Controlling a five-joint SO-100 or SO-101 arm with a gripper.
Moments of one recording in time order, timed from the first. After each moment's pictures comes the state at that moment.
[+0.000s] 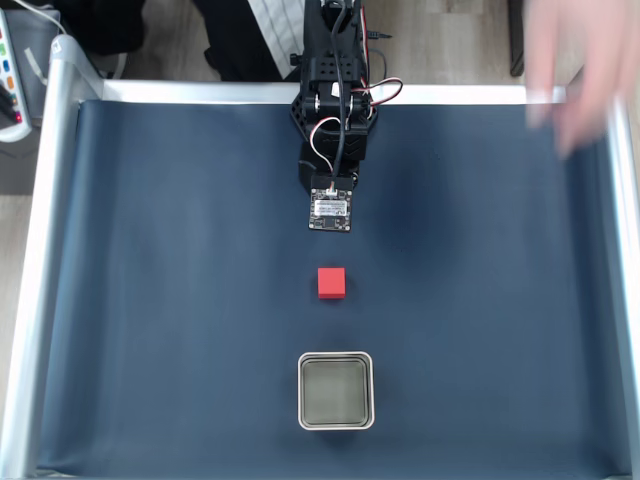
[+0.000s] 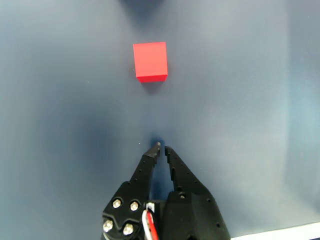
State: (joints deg) arm -2.5 192.7 179.7 74.4 -87.7
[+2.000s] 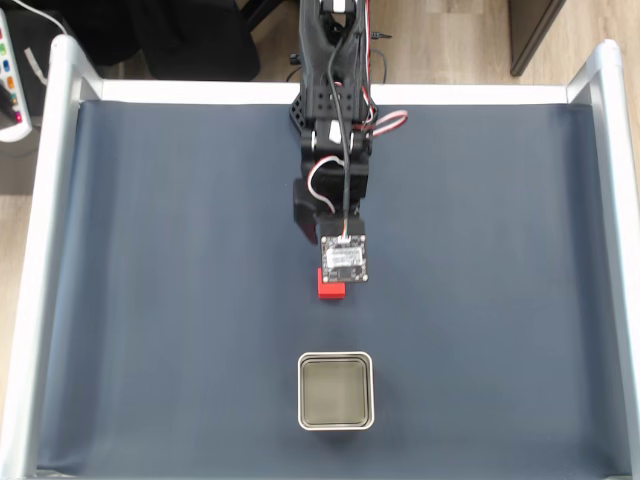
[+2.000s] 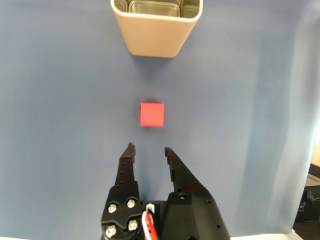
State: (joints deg) arm -2.7 138.3 142.9 56.7 -95.9
